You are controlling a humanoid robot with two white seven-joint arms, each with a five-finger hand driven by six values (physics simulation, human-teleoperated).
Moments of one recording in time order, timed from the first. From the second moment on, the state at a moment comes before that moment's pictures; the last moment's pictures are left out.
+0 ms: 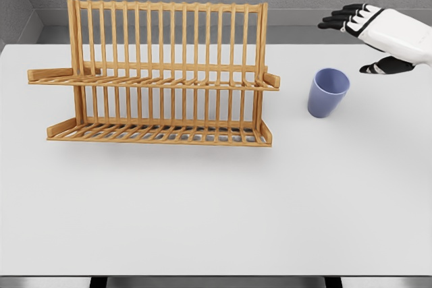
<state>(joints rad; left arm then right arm) -0.02 0.00 -0.16 -0.02 0.13 -0.14 -0.07 -0.67 -0.97 0.57 -1.46 0.30 -0.61 0.20</state>
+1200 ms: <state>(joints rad) -0.02 0.00 -0.16 -0.02 0.13 -0.14 -0.07 -0.91 -0.76 0.79 -1.09 0.27 -0.55 0.61</state>
